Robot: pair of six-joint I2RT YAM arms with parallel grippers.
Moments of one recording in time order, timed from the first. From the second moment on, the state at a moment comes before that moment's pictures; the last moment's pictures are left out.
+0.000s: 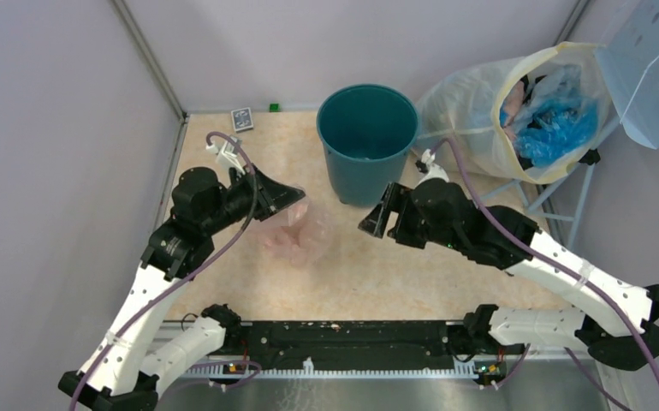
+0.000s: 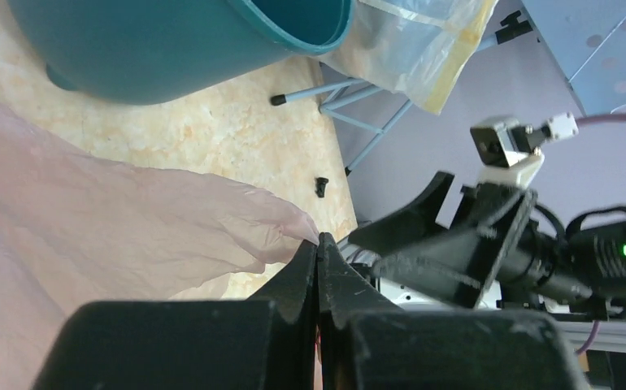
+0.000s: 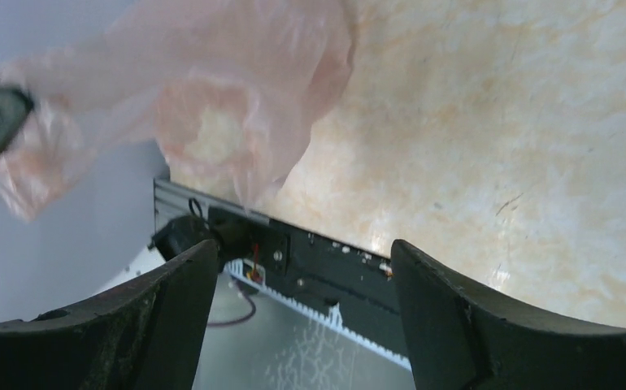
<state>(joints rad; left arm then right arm) -0.44 0.81 1.08 -0.47 0.37 -0.93 1.00 1.05 1.29 -0.86 0.23 1.04</state>
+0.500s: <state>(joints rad) -0.44 0.84 1.10 -0.44 0.41 -0.94 1.24 1.29 1.19 -0.62 0.41 0.98</state>
